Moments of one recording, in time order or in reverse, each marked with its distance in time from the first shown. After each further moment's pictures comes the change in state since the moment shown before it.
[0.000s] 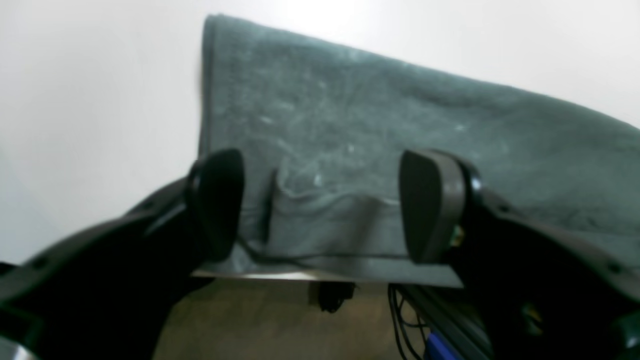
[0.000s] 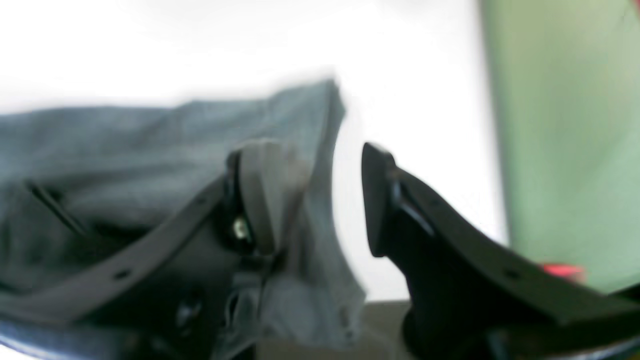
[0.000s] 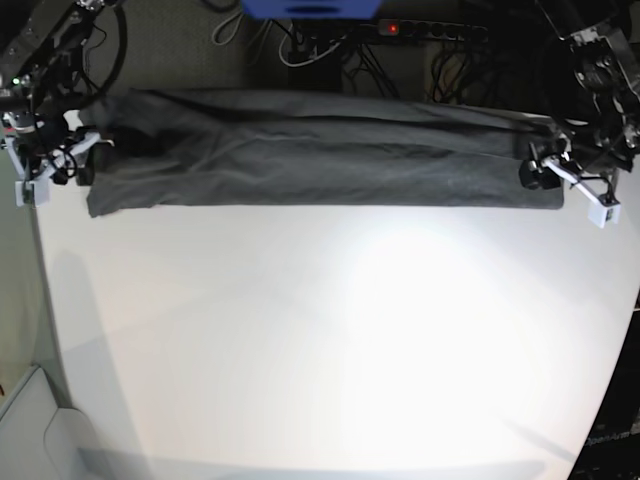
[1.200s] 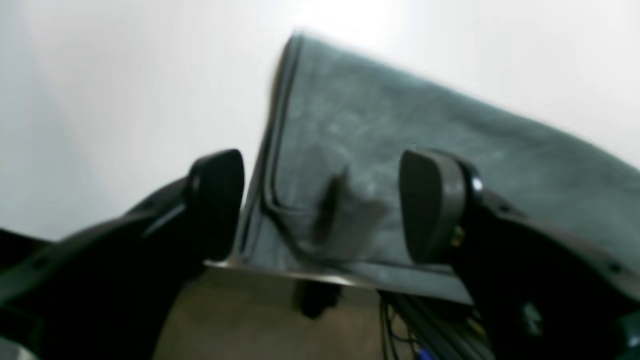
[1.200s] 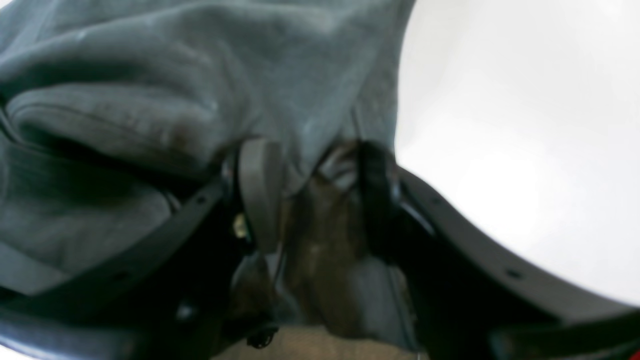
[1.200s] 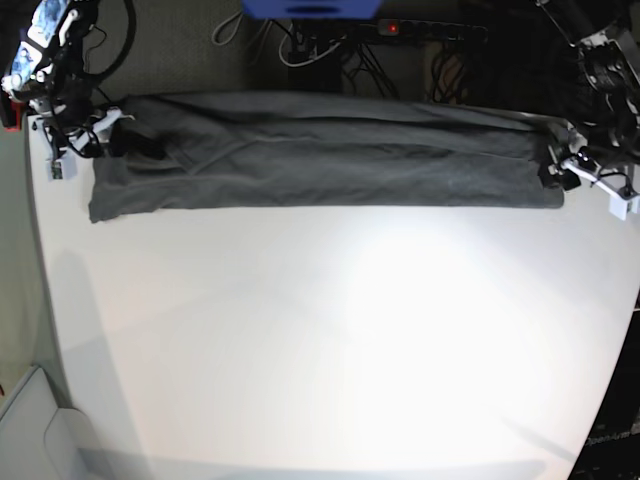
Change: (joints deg) left arm -1.9 -0.3 -6.0 -6.2 0.4 0.0 -0.5; right arm -4.1 4.3 -6.2 -12.7 1.6 0.1 7.7
